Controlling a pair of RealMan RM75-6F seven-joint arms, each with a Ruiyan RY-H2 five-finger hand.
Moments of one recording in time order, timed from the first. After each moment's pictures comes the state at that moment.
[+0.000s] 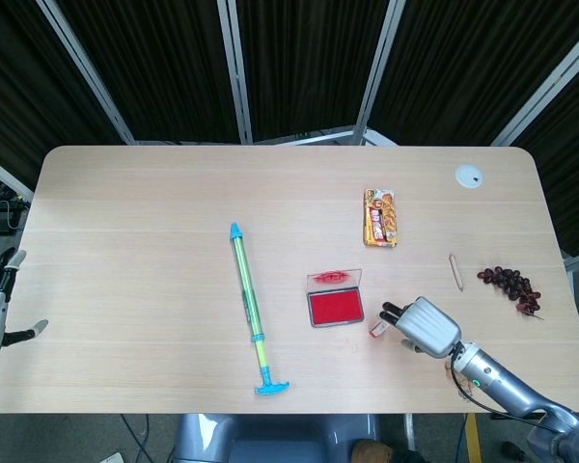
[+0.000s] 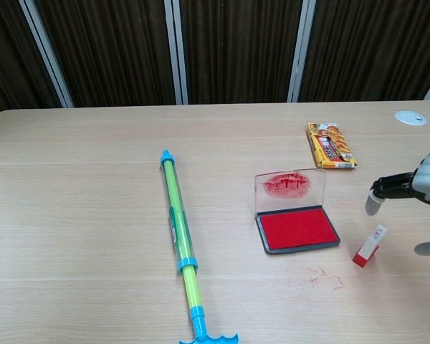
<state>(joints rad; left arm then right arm) -0.13 -1.12 -0.09 -1.65 1.34 1.40 0.14 0.48 -1.49 -0.08 -0.96 -1.97 1.31 0.12</state>
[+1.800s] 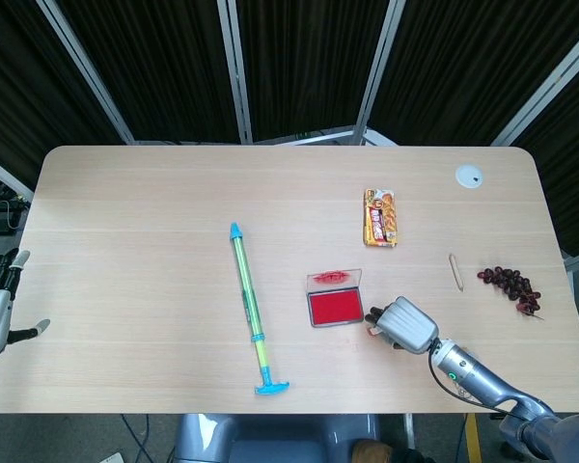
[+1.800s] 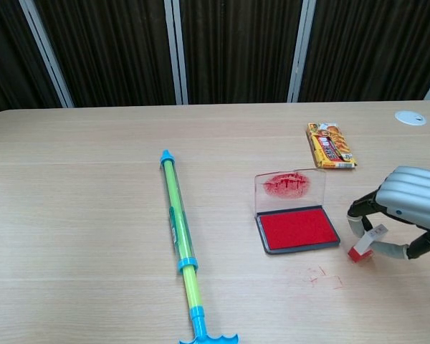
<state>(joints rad) -0.15 -1.14 -0.09 -1.63 1.31 1.38 0.17 0.54 -1.67 -0.17 -0.74 -1.88 1.34 0.23</state>
